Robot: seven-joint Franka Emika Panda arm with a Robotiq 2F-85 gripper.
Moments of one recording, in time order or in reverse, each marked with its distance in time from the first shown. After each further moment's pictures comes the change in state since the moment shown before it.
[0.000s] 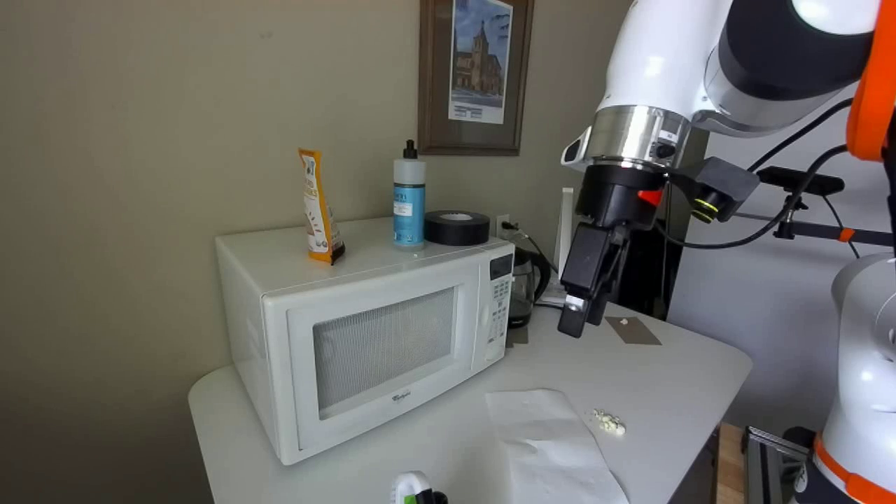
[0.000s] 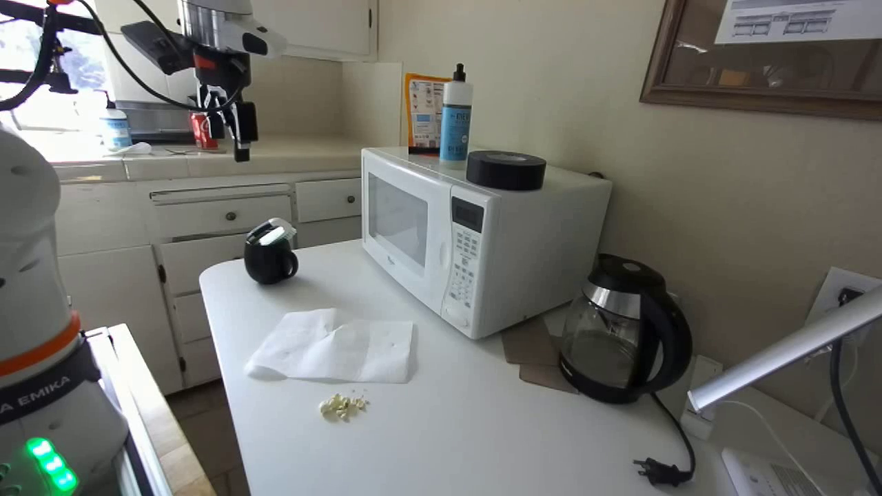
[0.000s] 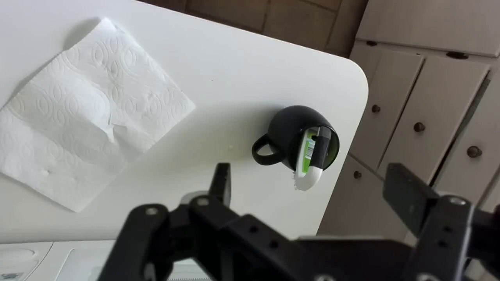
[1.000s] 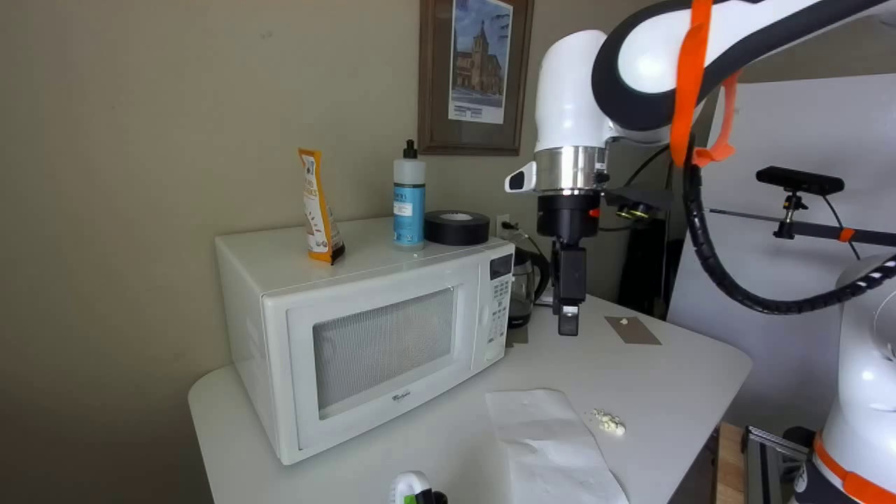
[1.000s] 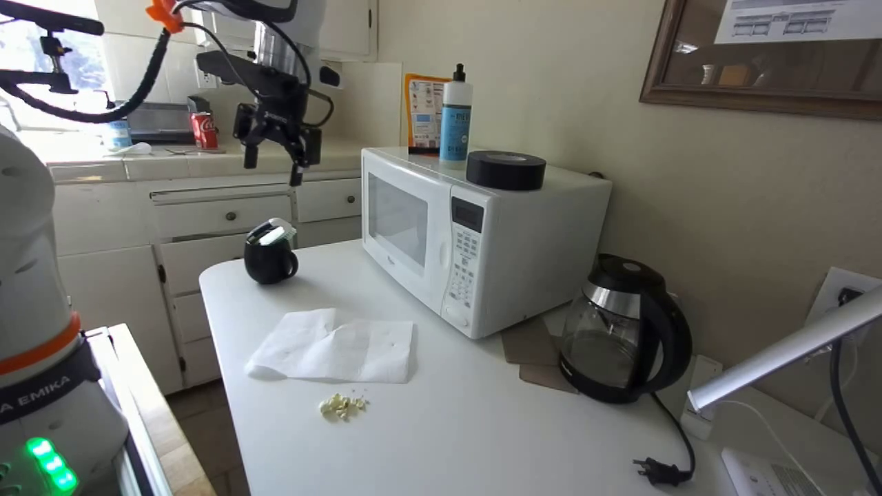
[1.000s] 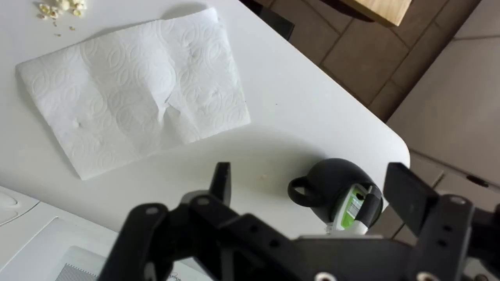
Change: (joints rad) arm -0.039 0.313 -0.149 0.168 -0.208 -0.105 -0.476
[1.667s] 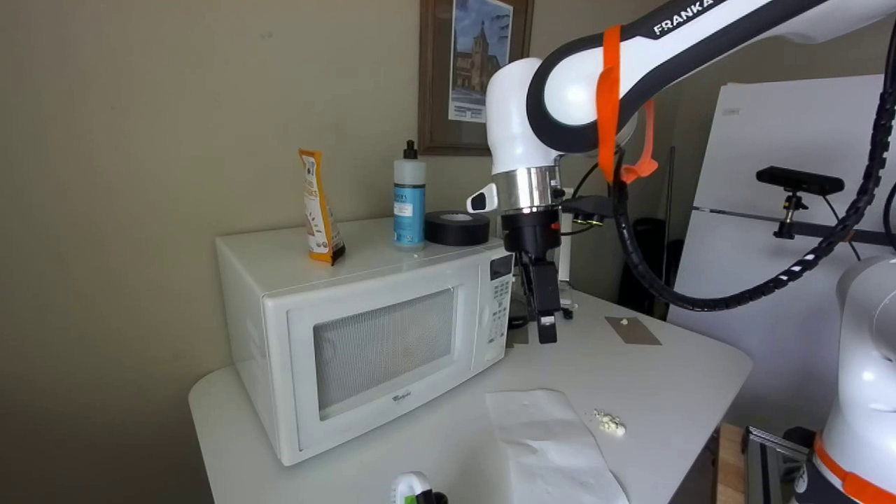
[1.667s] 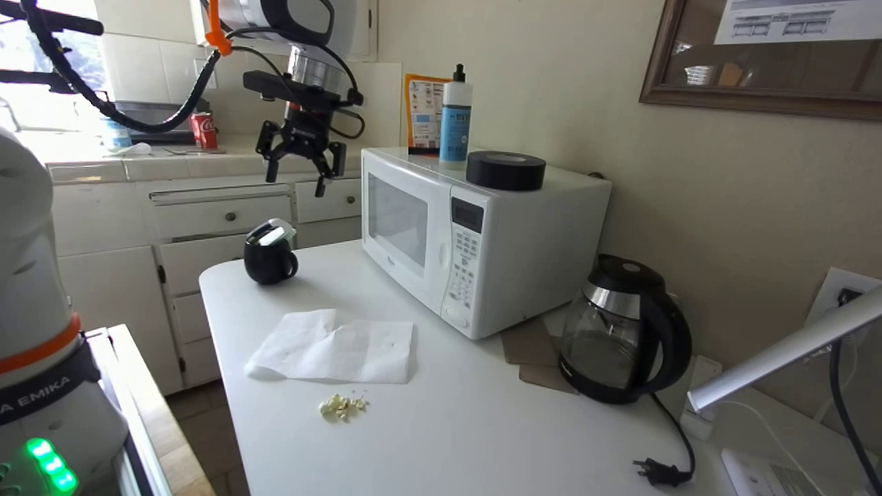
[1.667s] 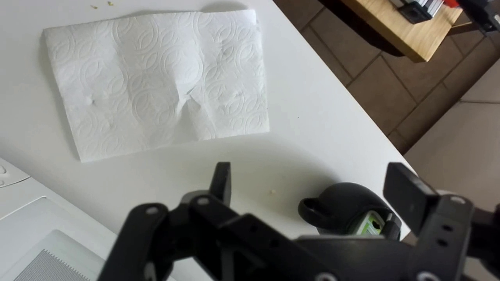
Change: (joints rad) arm -0.011 0.207 0.014 0.138 -0.068 -0.033 -0.121
